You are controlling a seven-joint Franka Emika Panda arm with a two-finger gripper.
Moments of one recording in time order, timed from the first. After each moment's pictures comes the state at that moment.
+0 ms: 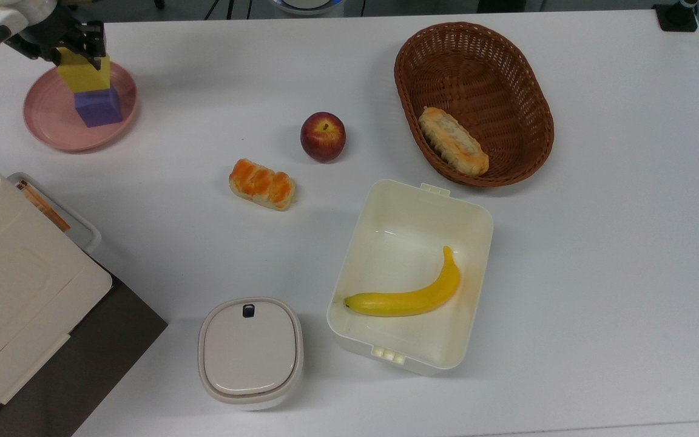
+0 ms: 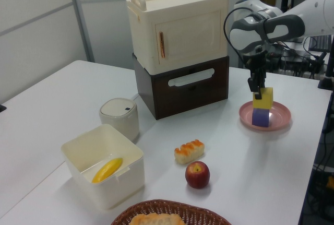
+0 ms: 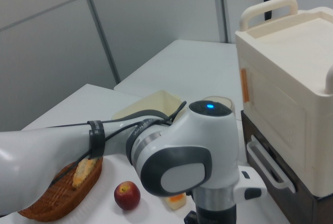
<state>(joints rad) -0.53 0.20 -0.02 -1.77 -0.16 1.82 -0.57</state>
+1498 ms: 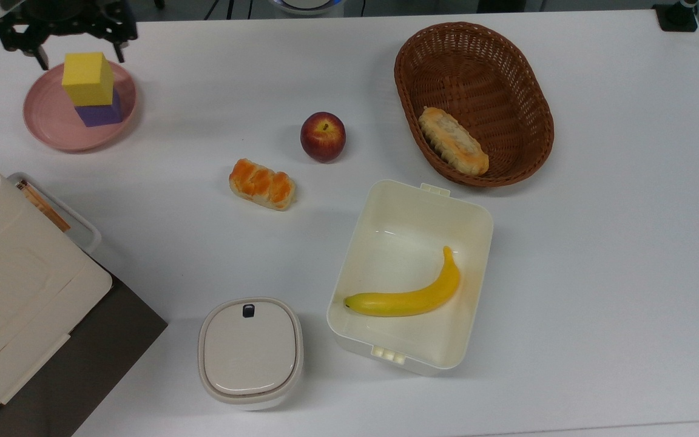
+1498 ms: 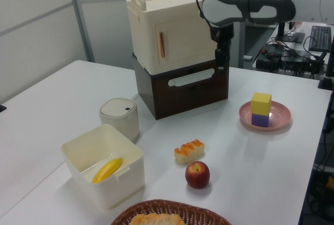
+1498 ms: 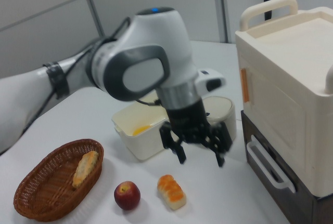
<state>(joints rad) -0.33 0.20 0.00 -1.46 -0.16 1.69 -0.57</state>
